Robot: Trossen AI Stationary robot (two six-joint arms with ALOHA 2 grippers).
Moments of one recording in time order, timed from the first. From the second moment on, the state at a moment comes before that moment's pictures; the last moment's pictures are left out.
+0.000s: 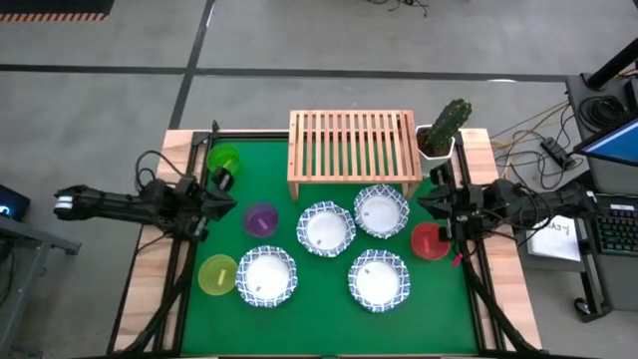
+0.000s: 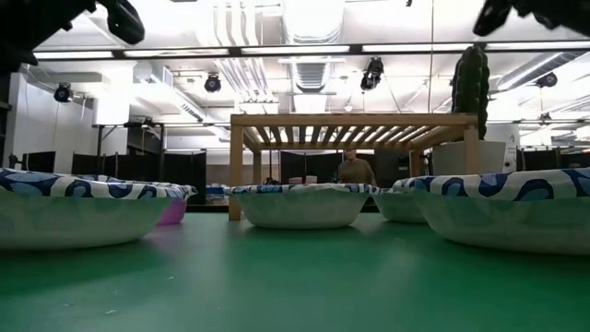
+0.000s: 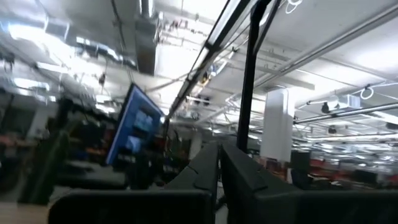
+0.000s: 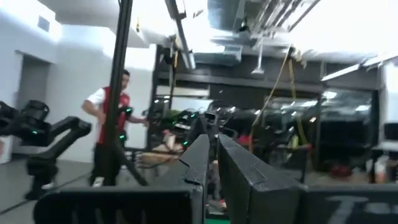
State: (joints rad) left arm -0.03 0.50 0.16 0.89 0.13 -0.28; right arm 0.08 0.46 0.23 0.58 -0.03 -0.09
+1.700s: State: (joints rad) left arm -0.25 0.78 0.17 1.08 -0.05 -0.29; right arm 0.23 1.50 1.22 -0.87 0.00 0.12
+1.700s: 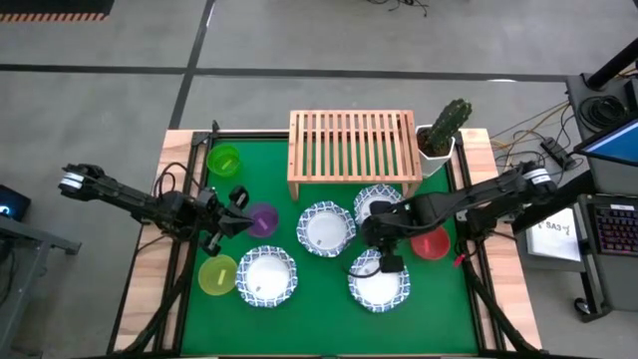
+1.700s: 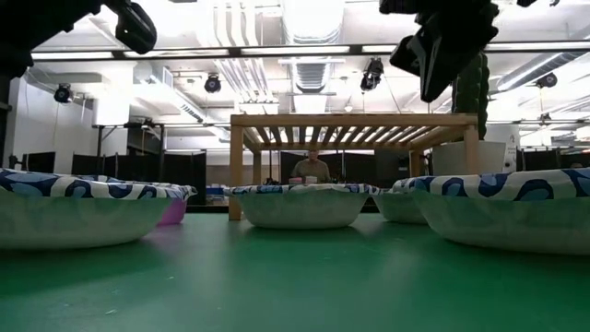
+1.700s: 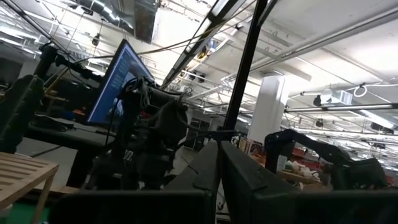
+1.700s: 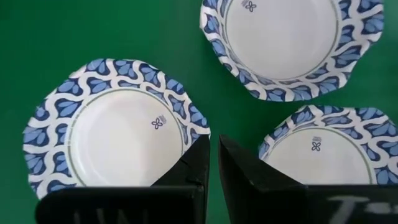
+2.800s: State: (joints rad) left arm -0.24 0.77 0.17 1.12 -0.36 0.05; right arm 0.23 1.38 0.97 -0.67 0.21 0.18
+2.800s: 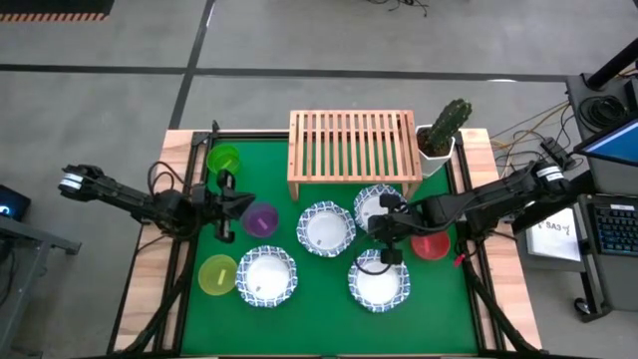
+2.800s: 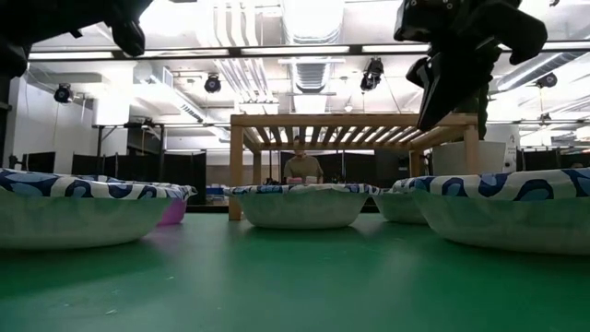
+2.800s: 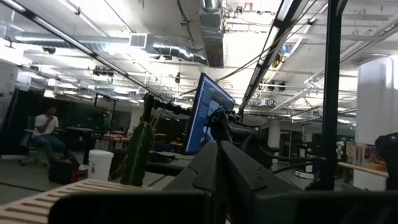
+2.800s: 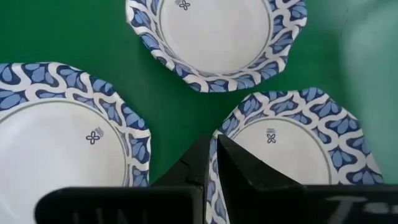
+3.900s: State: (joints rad) left arm -0.24 0.76 0.17 1.13 -0.36 0.15; right arm 0.22 1.38 0.97 -0.62 0.24 0.34
